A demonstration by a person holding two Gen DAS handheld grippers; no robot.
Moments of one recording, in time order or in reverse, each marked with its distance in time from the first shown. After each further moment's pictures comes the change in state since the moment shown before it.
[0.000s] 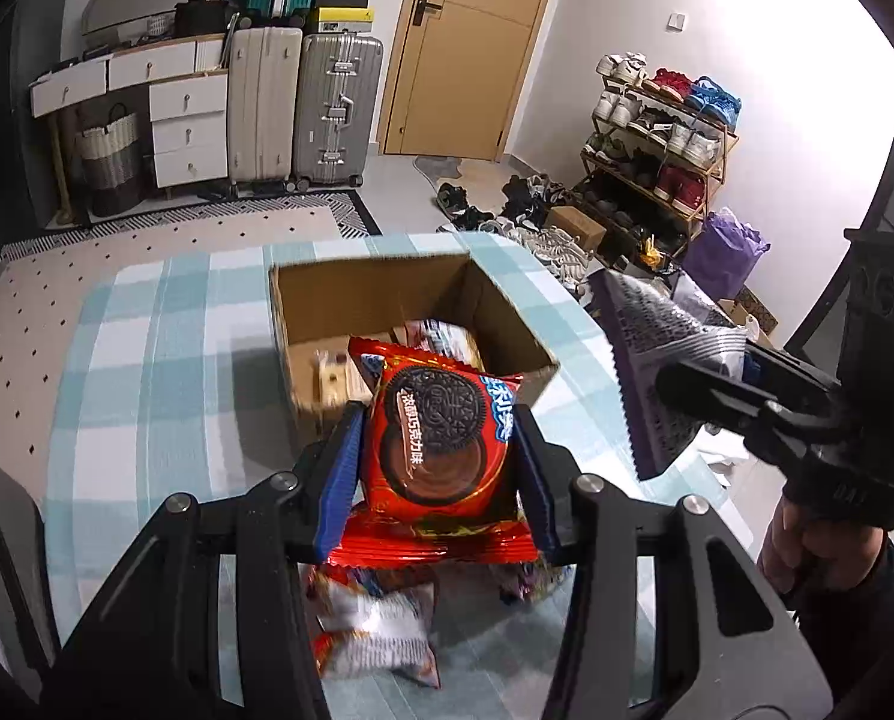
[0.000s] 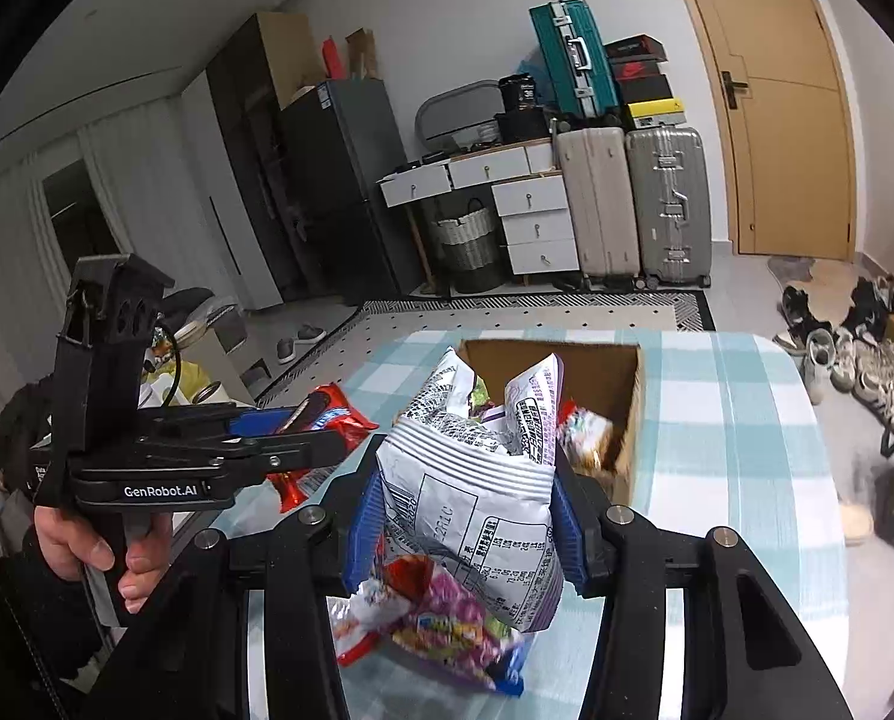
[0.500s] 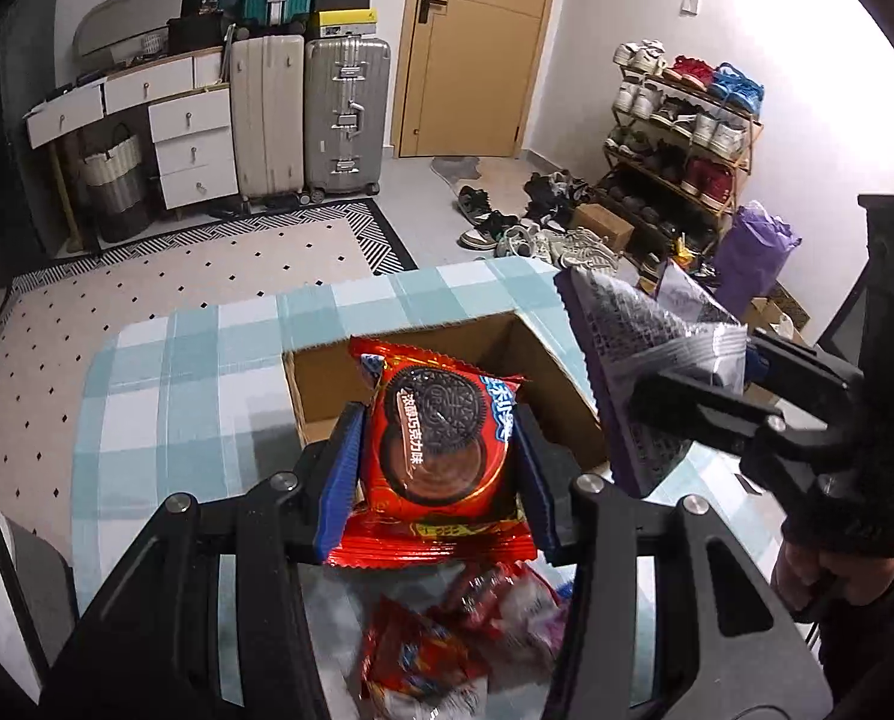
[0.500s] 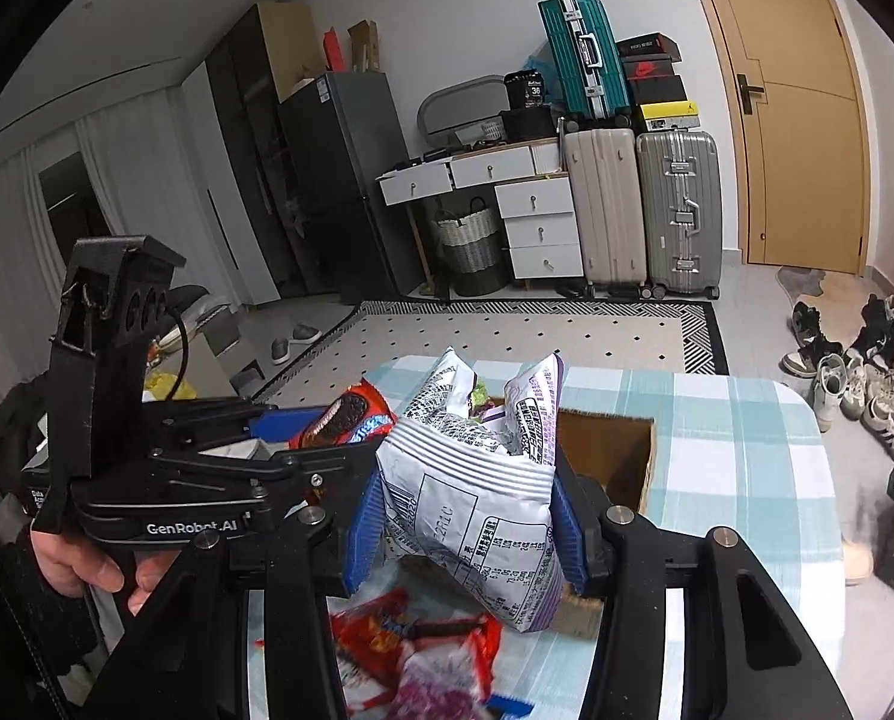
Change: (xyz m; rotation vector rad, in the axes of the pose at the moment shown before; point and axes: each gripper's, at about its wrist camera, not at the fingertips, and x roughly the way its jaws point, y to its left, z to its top) left arm 0.065 0.014 0.085 0.039 0.021 0.067; right arm 0.069 -0.022 0.066 -0.011 0.023 -0.002
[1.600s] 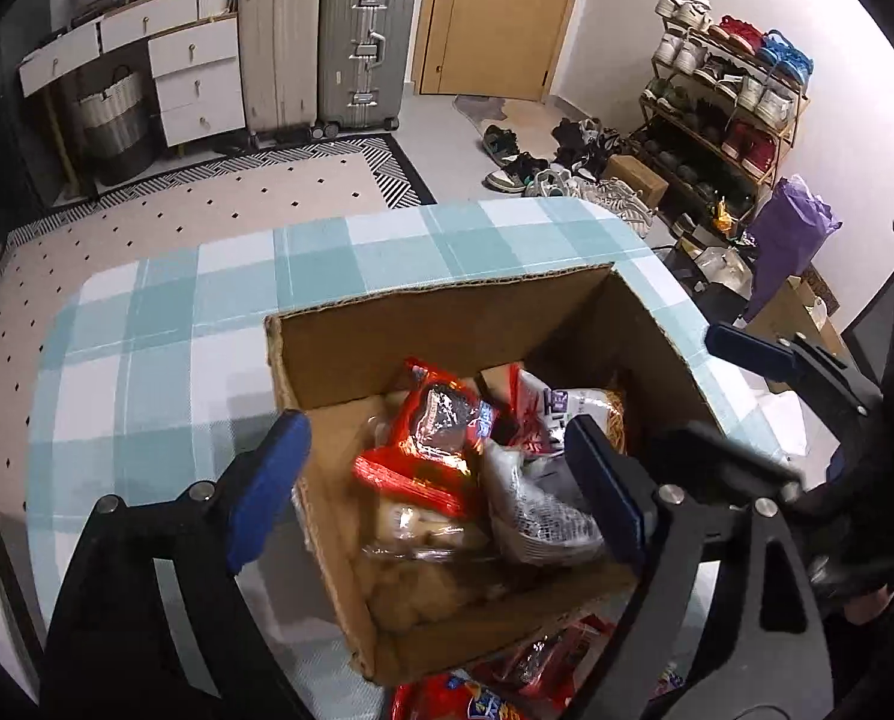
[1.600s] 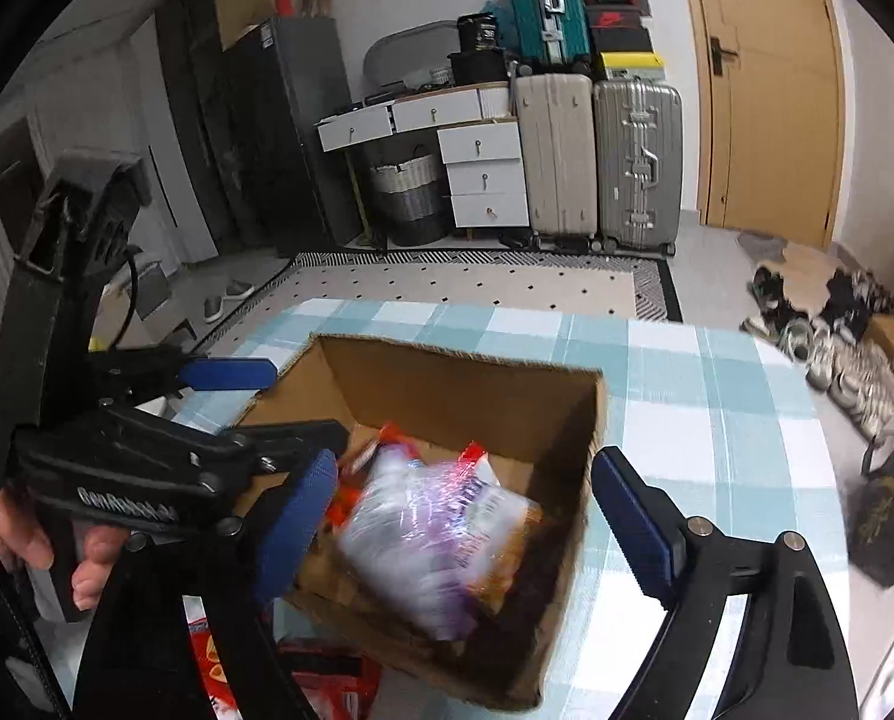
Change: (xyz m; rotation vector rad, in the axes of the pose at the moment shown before) left arm 0.142 0.049 -0.010 -0.048 0.138 0.024; right arm 0.107 -0.074 -0.032 0.032 0.108 -0.129
